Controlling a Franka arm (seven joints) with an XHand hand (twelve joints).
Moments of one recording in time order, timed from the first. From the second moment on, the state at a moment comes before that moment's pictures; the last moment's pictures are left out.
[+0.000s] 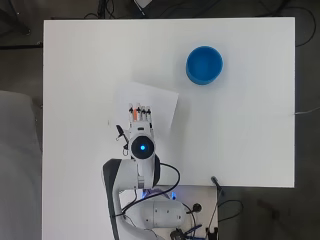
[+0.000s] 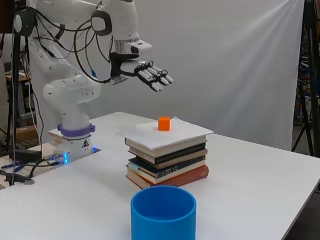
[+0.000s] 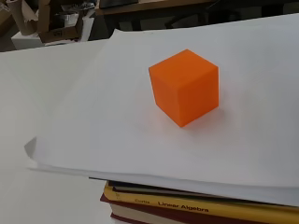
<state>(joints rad) 0.00 -0.90 0.06 -2.64 0.17 1.75 -0.80</state>
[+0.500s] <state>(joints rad) -0.01 -0.55 0.06 -2.59 0.23 2.04 -0.83</state>
